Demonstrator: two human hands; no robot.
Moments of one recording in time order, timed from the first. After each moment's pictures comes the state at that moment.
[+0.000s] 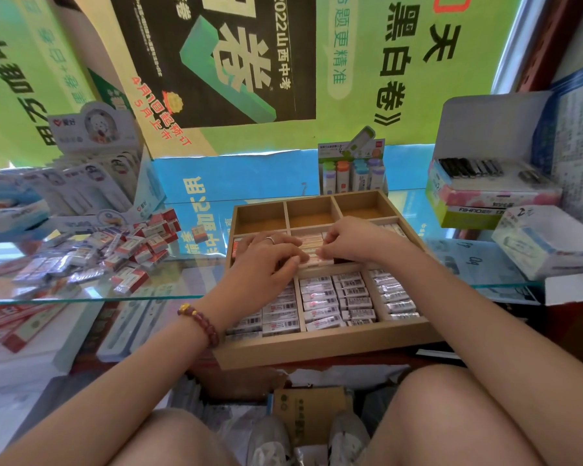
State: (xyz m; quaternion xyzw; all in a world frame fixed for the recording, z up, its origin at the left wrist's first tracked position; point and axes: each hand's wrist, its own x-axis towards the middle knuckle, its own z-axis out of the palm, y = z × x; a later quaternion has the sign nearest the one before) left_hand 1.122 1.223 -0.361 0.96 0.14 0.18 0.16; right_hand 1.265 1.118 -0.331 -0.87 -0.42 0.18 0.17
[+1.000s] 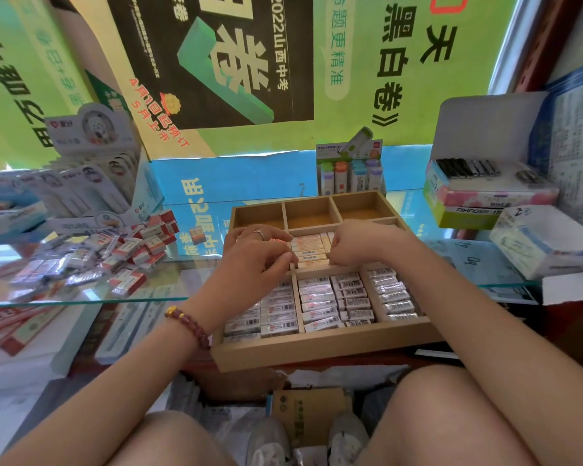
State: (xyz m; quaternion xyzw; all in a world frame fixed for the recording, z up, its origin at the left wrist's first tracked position) left_hand 1.118 1.232 -0.358 0.96 0.13 0.22 0.14; right_hand 1.264 1.115 -0.324 -0.89 -0.40 0.20 0.08
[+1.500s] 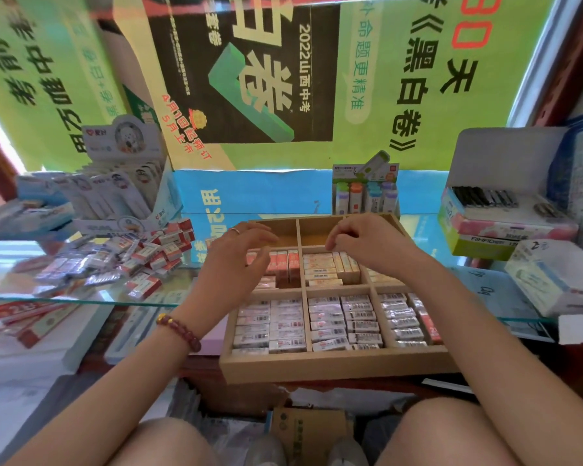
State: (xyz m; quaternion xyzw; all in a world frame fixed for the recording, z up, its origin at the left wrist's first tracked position) left_hand 1.106 1.252 -0.348 0.89 0.19 0.35 0.22; right_hand 1.260 1.101 -0.301 -0.81 -0.48 0.10 0.31
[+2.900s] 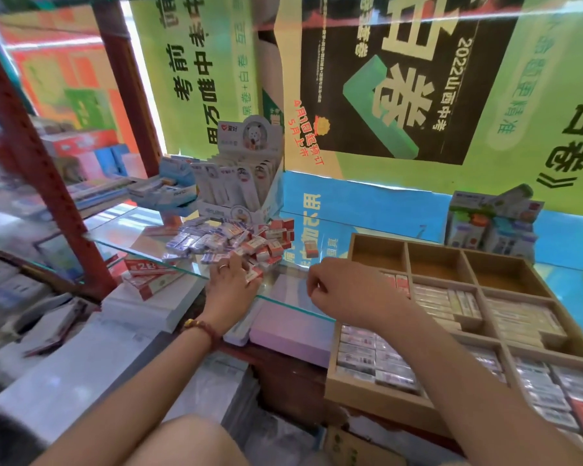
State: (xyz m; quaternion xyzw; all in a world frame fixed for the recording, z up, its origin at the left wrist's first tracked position) left_hand 0.994 1.357 -0.412 0.79 0.55 0.22 0.16; right_hand 1.137 1.207 -0.308 -0.72 -0.68 0.05 0.07
